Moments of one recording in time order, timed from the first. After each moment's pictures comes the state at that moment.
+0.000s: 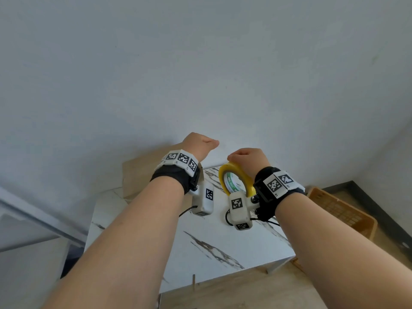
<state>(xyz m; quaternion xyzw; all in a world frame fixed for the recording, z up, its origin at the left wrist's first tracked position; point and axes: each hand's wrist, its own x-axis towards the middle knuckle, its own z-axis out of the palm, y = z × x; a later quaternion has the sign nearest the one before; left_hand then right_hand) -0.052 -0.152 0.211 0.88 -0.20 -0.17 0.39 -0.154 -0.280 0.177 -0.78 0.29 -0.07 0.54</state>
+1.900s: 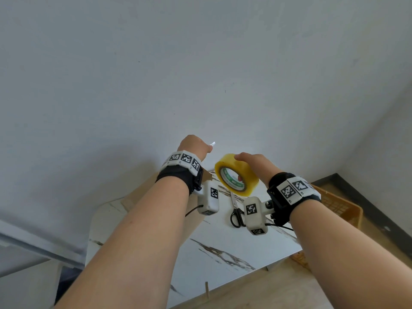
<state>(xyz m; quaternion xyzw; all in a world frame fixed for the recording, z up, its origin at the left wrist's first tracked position) -0.012 -0.150 0.206 0.93 -0.17 -0.16 0.28 -0.160 -0.263 0.199 -0.76 0.38 -0.01 0.53</state>
